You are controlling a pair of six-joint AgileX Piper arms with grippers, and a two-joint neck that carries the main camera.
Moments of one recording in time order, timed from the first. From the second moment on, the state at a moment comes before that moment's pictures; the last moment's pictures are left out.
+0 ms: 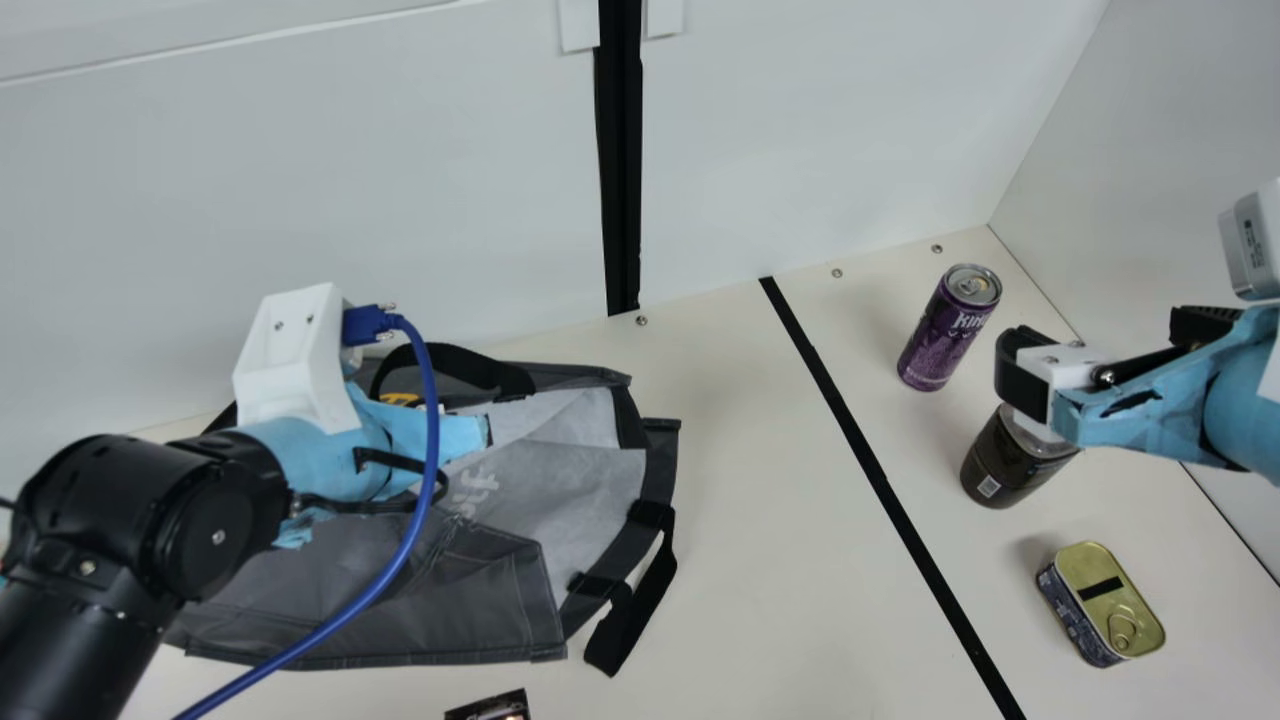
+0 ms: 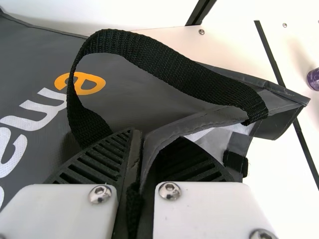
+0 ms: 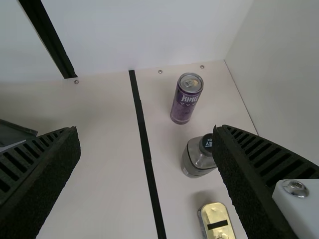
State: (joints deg) left arm -36.0 100.5 -99.3 -0.9 54.9 -23.3; right arm -35.2 59.0 -86.0 17.9 69.7 -23.2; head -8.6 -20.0
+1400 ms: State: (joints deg) left arm -36.0 100.5 -99.3 -0.9 54.9 -23.3; right arm -26.2 71.4 -92.4 2.7 69.9 -5.5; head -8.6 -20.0
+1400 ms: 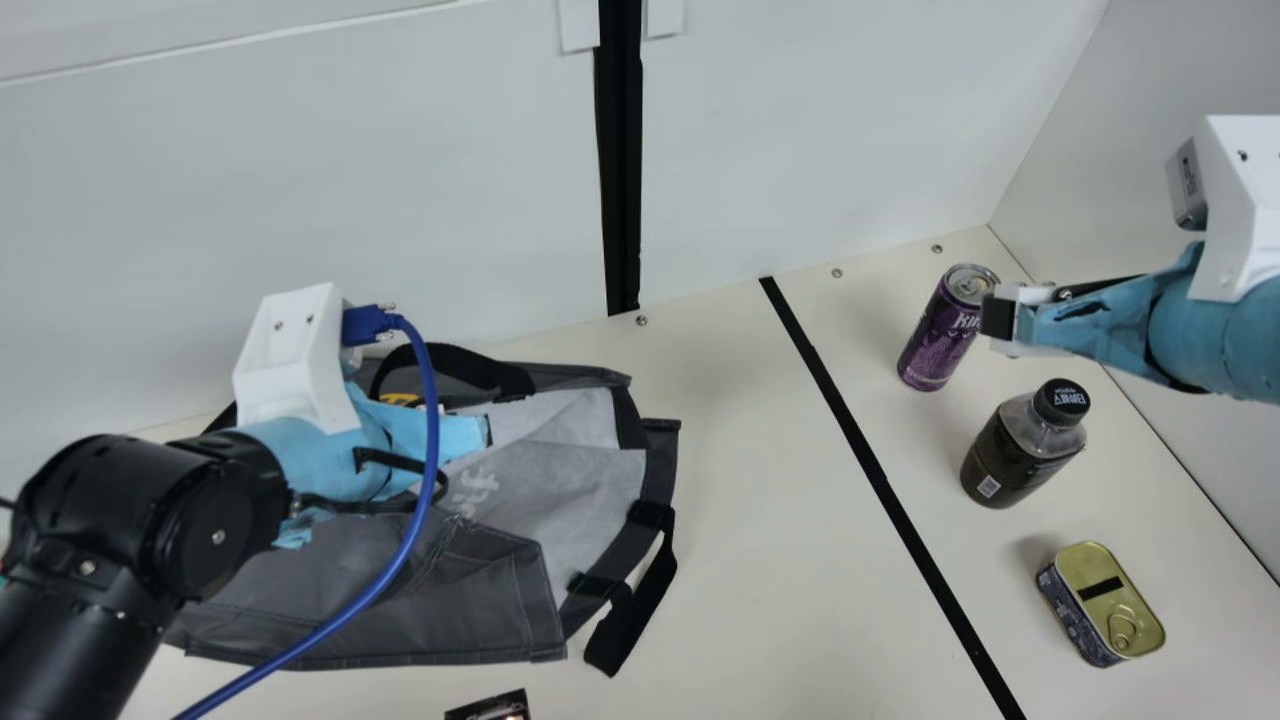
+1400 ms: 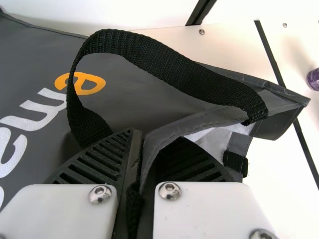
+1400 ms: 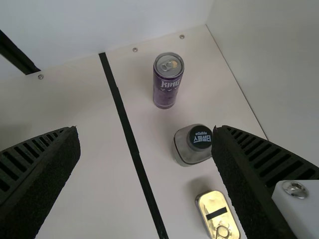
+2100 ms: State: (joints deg) left arm -36.0 100.5 -99.3 -0.9 54.9 -23.3; right arm -29.3 82.1 -98.1 4.2 69.9 -8.1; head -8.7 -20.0
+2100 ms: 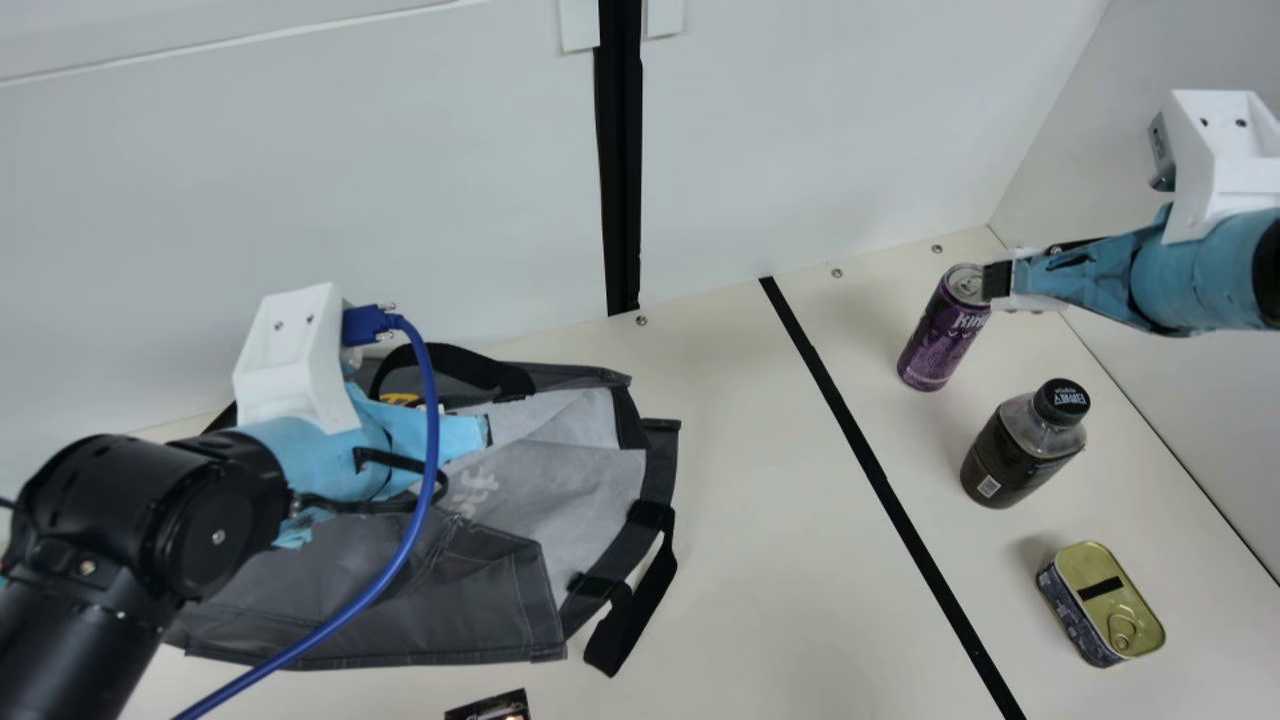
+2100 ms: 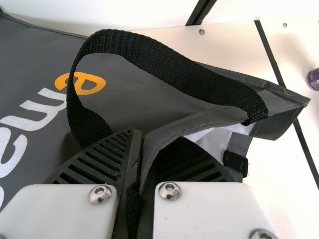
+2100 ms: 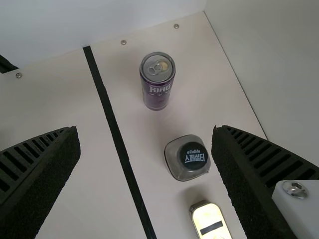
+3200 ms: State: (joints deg) left arm -36.0 100.5 -99.3 -0.9 54.9 -23.3; right arm -30.1 104.0 -111.8 4.8 69.8 -9.6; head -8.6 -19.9
